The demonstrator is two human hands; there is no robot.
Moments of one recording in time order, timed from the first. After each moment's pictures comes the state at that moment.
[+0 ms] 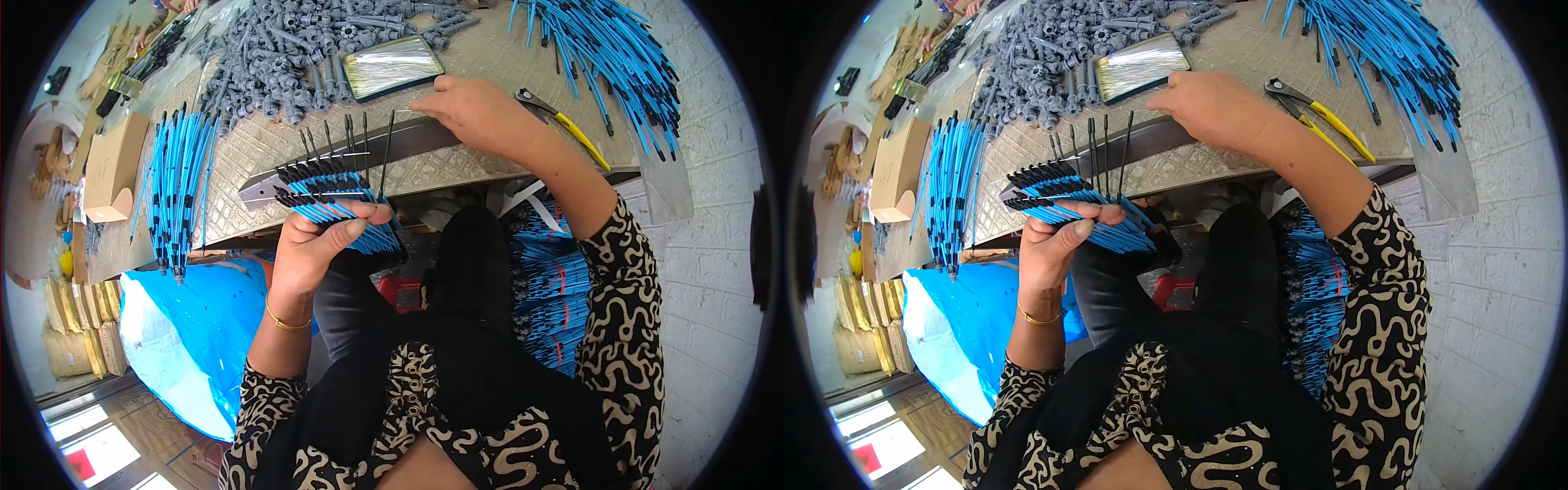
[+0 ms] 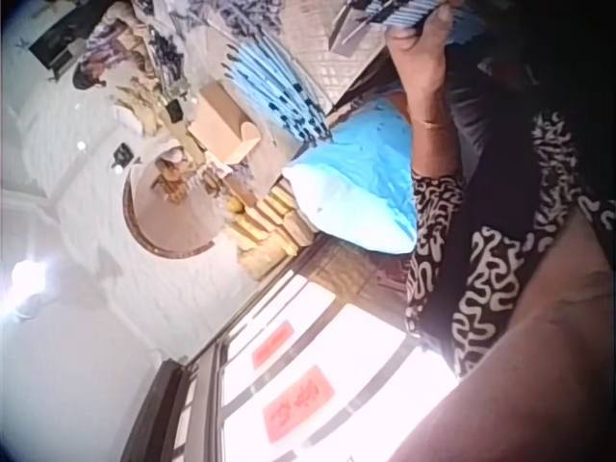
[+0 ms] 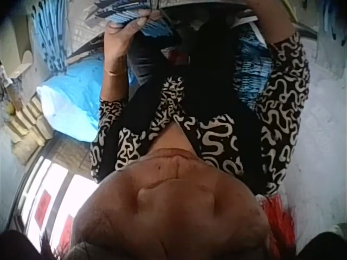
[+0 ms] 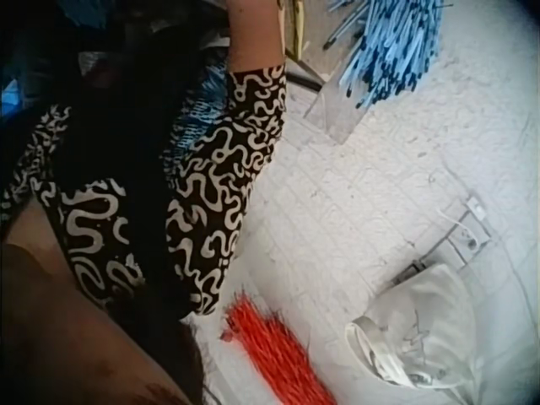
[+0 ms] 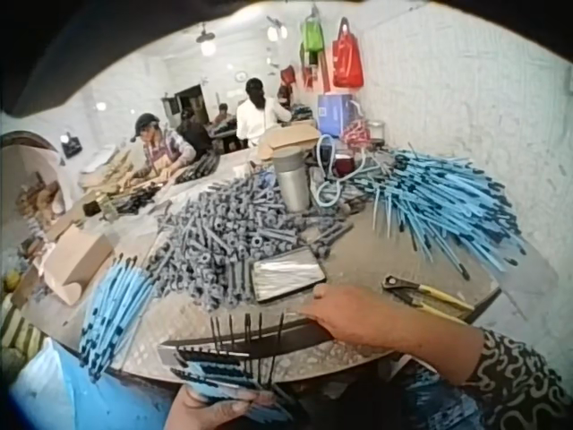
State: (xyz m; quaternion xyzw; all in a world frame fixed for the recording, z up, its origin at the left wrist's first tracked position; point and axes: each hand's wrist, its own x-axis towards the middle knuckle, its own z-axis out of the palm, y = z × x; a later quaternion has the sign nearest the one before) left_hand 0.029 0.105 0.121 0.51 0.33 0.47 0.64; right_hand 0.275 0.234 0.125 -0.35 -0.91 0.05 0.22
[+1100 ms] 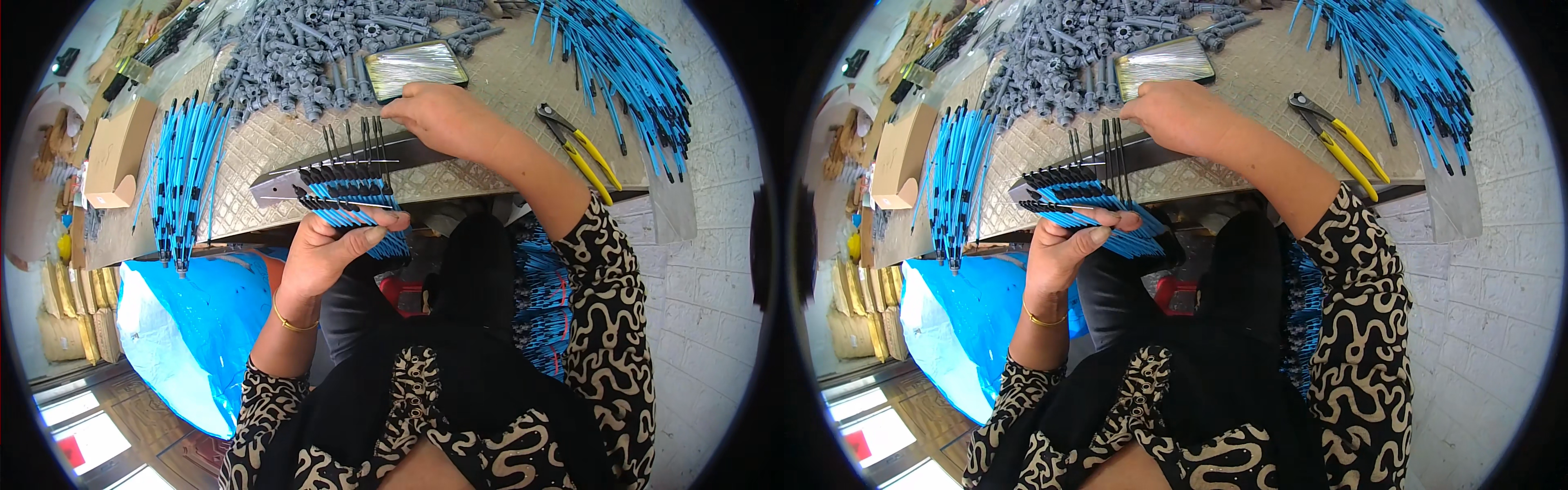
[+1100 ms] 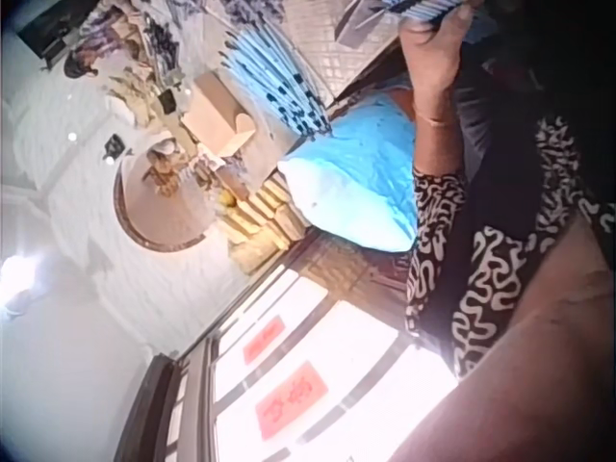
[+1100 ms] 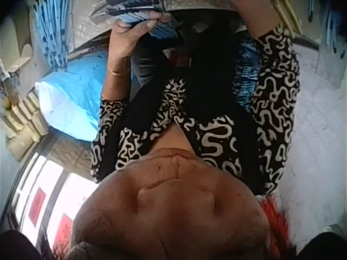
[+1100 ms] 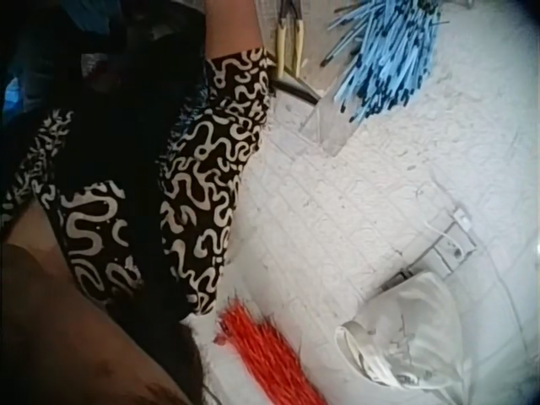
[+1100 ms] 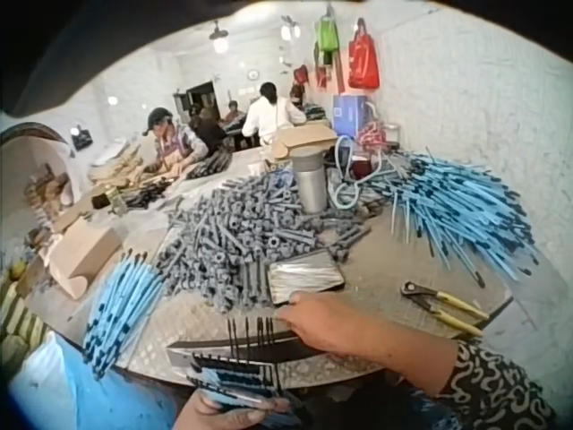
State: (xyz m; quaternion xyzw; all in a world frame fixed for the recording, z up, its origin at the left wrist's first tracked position) left_hand 0.006 0.114 0.124 0.53 0.33 0.45 0.64; right_hand 0.200 0.257 0.118 -0.32 -0.91 0.10 0.24
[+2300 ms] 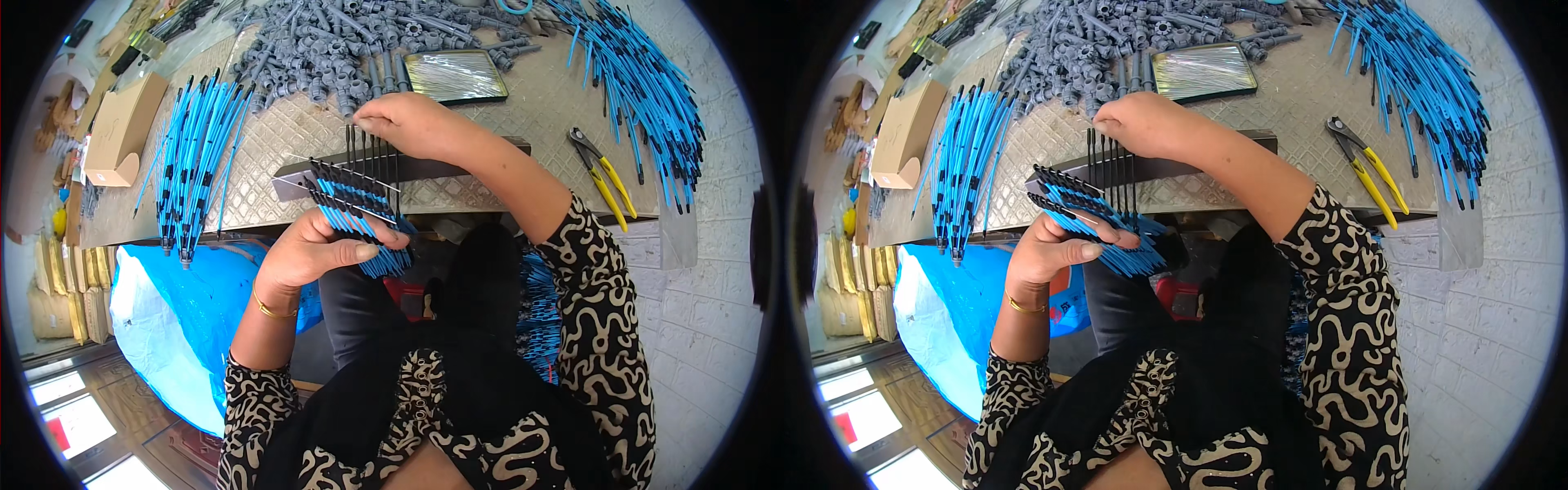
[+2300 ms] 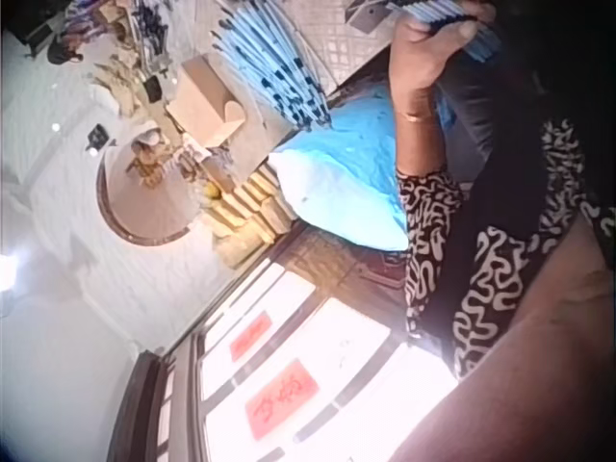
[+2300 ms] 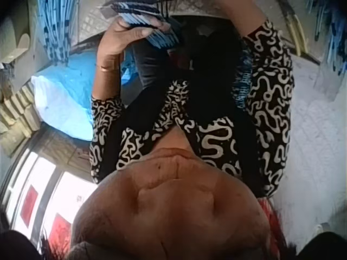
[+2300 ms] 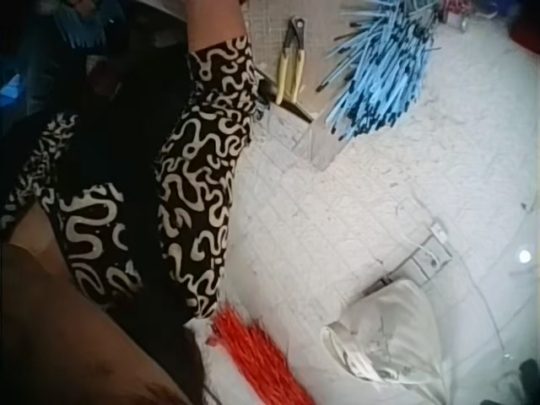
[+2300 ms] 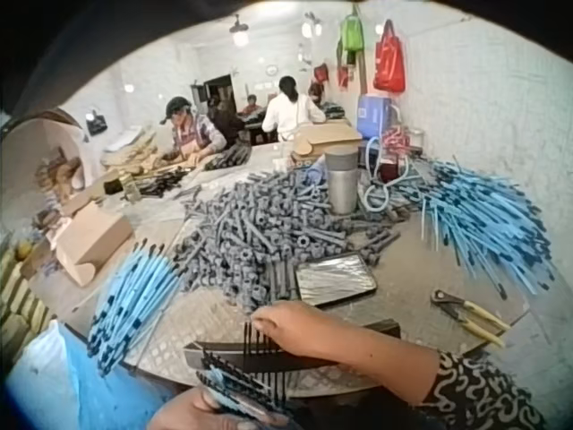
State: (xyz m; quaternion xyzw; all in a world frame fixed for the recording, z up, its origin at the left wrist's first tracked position) left_hand -0.077 0.128 0.137 0.50 0.30 0.37 0.73; right_hand 0.089 0.276 0.110 -0.30 -0.88 0.30 0.23
